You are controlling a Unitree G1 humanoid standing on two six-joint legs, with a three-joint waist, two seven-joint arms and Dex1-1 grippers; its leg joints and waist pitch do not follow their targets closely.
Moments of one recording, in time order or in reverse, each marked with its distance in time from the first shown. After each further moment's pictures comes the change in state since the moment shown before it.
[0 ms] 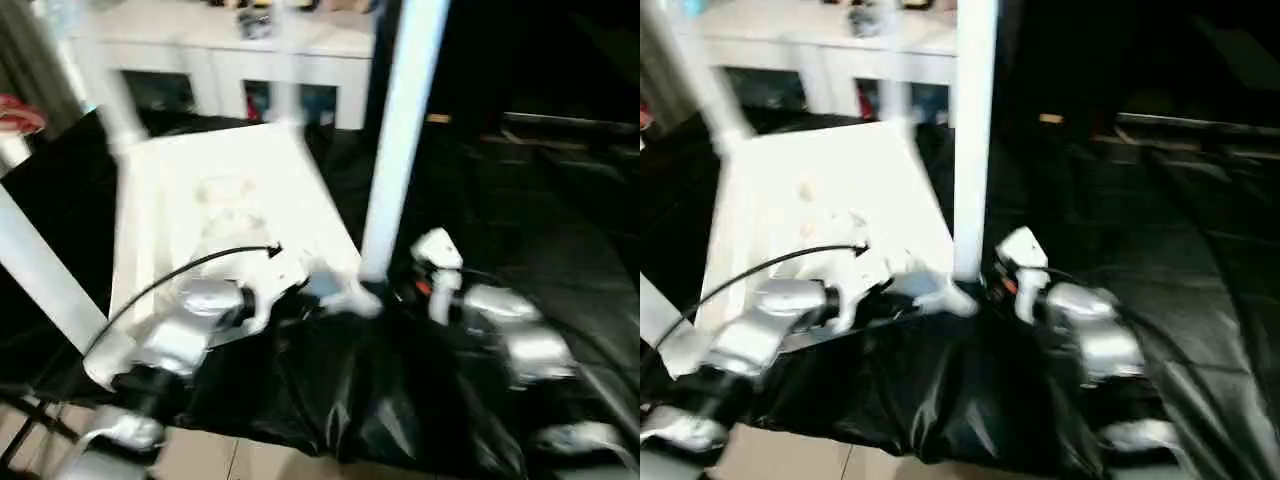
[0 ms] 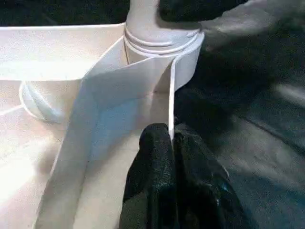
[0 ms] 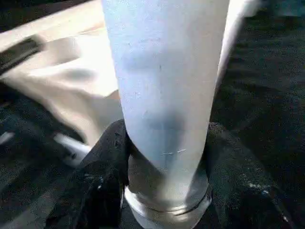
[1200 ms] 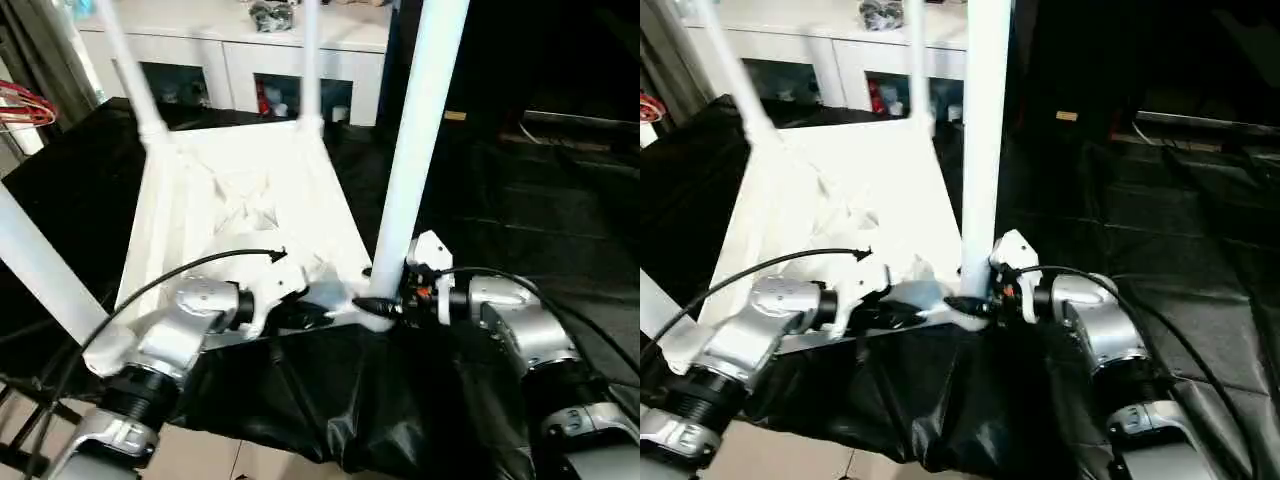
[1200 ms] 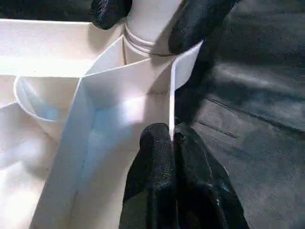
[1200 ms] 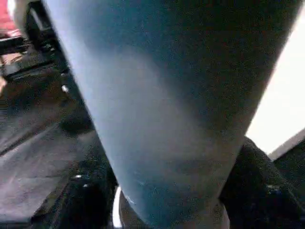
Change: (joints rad) left arm 0.039 0.105 -0.026 -0.085 -0.075 -0.050 -0.282; right arm -0.029 -0.171 0.108 -0.015 0.026 -0.021 0.462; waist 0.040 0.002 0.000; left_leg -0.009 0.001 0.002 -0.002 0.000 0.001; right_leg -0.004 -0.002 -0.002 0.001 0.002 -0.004
